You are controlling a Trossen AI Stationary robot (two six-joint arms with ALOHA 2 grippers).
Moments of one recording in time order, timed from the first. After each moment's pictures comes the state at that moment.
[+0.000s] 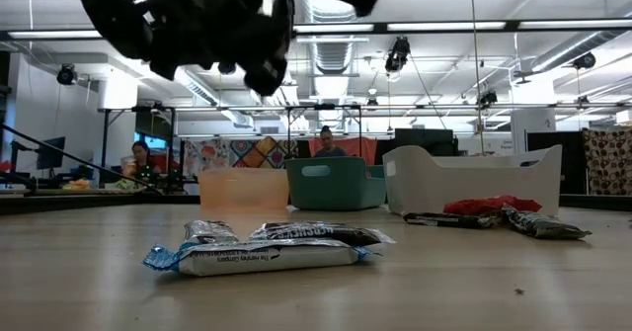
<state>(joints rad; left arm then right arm) 0.19 1.46 0.63 0.69 0.70 -0.15 0.09 1.51 1.01 0.36 0.09 -0.15</state>
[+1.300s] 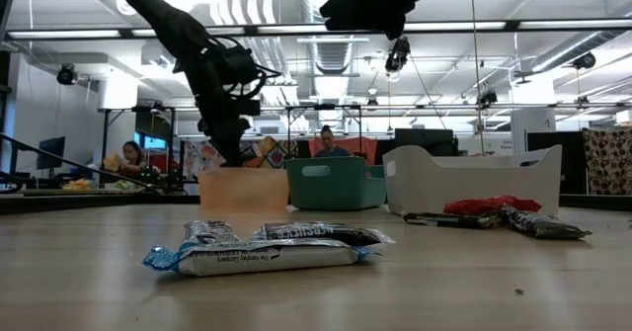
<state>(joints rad) 0.72 1.65 1.09 -0.48 -0.10 0.26 0.09 1.44 1.01 0.07 0.24 0.03</state>
